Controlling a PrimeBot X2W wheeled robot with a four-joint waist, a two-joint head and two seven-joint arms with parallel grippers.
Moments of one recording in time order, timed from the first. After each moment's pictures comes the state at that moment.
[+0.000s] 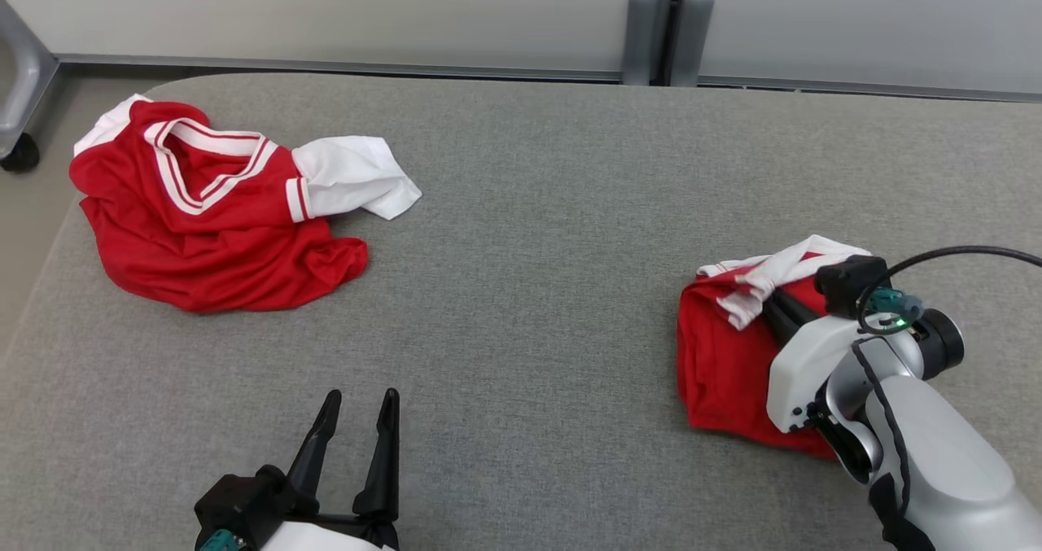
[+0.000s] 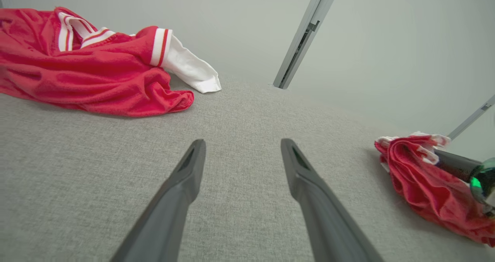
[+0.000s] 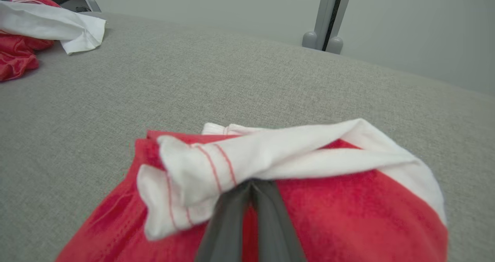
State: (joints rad) left arm 0.05 0.05 -0.22 0.16 -0.44 -0.06 -0.26; right arm -0.55 -0.19 0.39 0.73 0.32 0.13 -0.04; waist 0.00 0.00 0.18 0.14
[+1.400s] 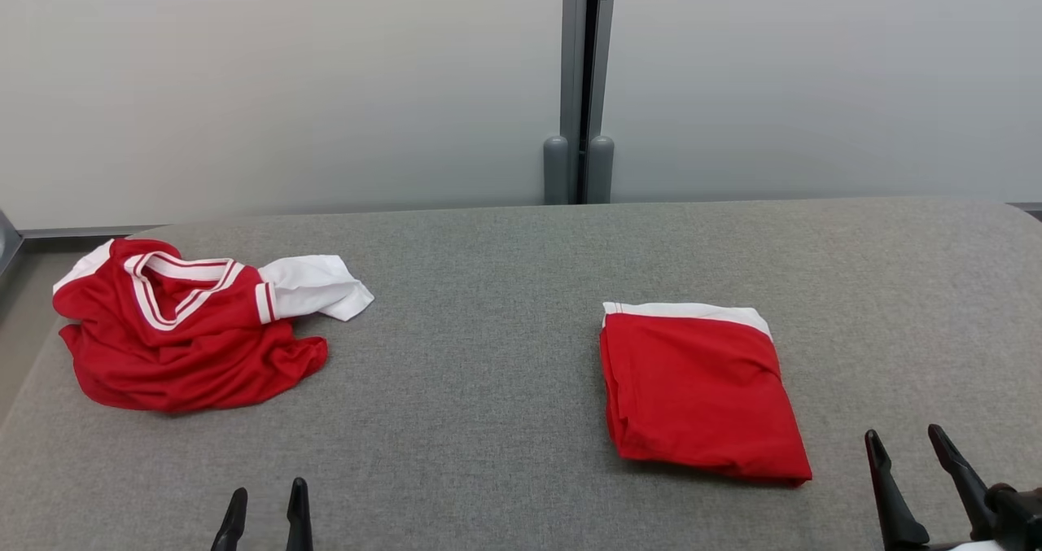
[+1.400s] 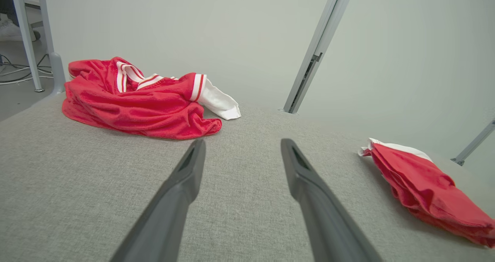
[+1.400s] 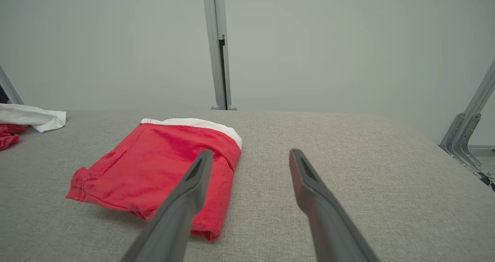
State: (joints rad) left arm 0.24 0.05 -0.03 0.13 -0.38 -0.06 -0.26; right arm 0.09 -0.22 0.05 0.25 0.27 0.13 -0.26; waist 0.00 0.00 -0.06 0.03
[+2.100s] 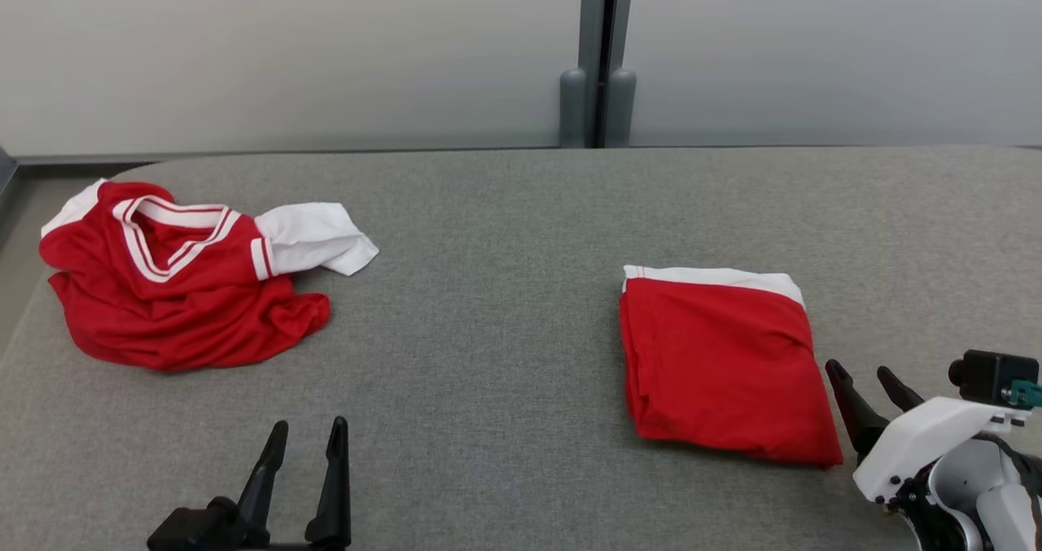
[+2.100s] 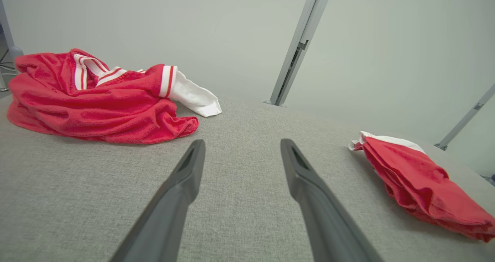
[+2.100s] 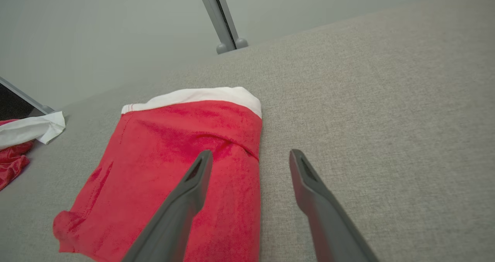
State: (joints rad) left arm 0.14 0.05 -0.08 0.16 -0.36 -0.09 -0.26; right arm -0.18 -0.23 0.13 0.41 0.60 0.13 0.08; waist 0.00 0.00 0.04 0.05
